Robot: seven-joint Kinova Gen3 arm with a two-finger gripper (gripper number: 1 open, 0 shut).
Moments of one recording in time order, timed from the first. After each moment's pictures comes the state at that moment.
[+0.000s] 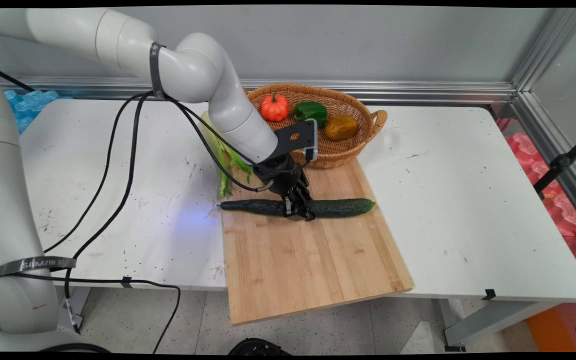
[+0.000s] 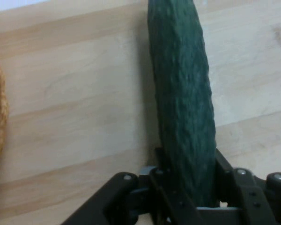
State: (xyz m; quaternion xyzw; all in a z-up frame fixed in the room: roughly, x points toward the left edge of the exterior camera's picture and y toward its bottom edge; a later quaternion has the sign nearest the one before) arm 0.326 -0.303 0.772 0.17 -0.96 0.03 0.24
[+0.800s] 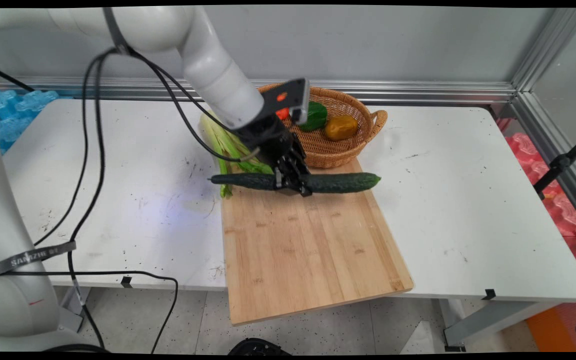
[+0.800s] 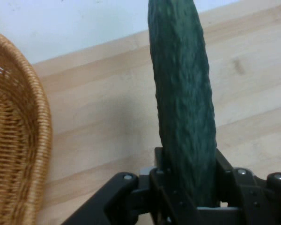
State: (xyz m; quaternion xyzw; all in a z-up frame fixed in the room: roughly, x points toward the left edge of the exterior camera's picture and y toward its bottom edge) arm 0.347 -0.293 0.856 0.14 -0.96 0.05 0.26
